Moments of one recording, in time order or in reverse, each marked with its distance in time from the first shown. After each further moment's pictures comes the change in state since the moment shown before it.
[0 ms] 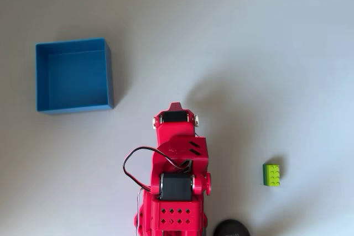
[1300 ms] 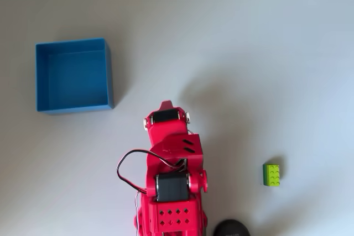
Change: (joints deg) arm -5.2 -2.7 -6.7 -0.5 -1.4
